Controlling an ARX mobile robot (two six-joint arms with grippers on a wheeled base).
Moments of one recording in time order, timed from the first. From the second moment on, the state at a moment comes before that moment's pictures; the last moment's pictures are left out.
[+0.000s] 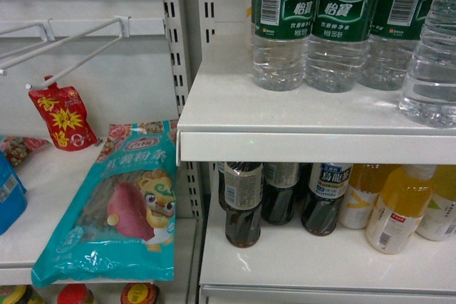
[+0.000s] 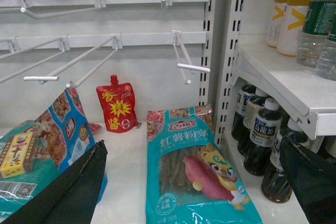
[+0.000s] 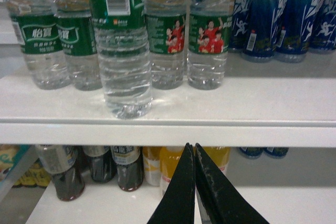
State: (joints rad) left arm 0.00 0.01 0.01 0.00 0.00 0.00; right arm 0.00 0.19 0.11 0.07 0.00 -0.01
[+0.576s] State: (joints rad) left arm 0.00 0.01 0.01 0.00 0.00 0.00; right arm 0.00 0.00 0.02 0.00 0.00 -0.01
